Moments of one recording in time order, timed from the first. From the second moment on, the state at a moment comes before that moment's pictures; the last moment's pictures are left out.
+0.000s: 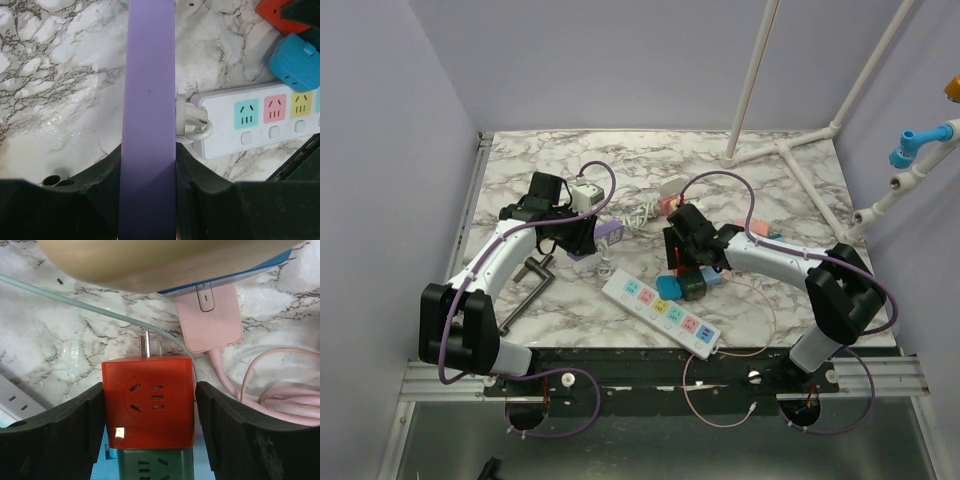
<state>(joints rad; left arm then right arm) -0.21 1.40 1.02 -0.63 0.50 0.27 0.75 1.64 1.03 -0.39 0.27 0.48</state>
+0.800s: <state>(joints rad) -0.21 1.39 1.02 -0.64 0.51 0.26 0.90 1.64 1.25 -0.23 -0.13 0.34</state>
